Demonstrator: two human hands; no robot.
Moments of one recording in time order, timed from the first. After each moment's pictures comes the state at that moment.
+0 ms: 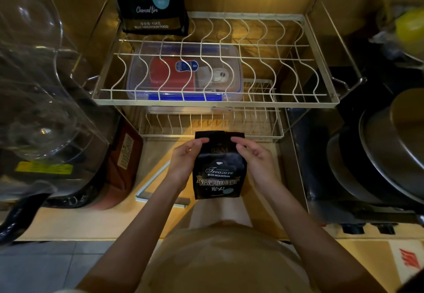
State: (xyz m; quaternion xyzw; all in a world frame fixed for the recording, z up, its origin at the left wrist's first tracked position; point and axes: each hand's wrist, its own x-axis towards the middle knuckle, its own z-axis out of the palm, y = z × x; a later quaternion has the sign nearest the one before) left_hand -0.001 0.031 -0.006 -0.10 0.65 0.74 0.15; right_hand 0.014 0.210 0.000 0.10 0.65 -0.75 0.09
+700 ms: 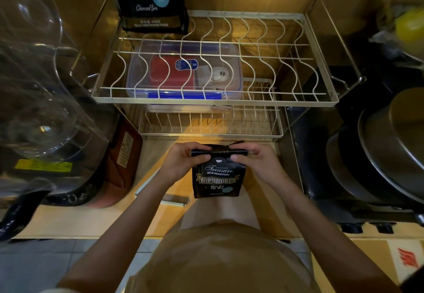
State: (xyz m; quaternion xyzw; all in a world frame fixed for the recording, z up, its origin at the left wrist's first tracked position) left_hand -0.006 0.018 0.002 0.02 0.76 0.63 0.18; right_hand 0.011 0.230 0.010 0.00 0.74 -0.65 0.15
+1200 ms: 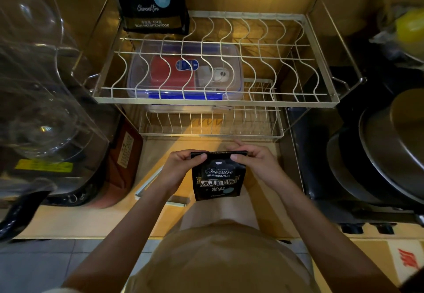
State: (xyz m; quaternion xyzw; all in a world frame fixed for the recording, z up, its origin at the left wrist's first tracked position) left_hand 0.007 0.013 -0.010 -0.10 0.65 0.71 0.23; right_hand 0.006 0.228 -0.003 0.03 0.71 -0.67 0.20
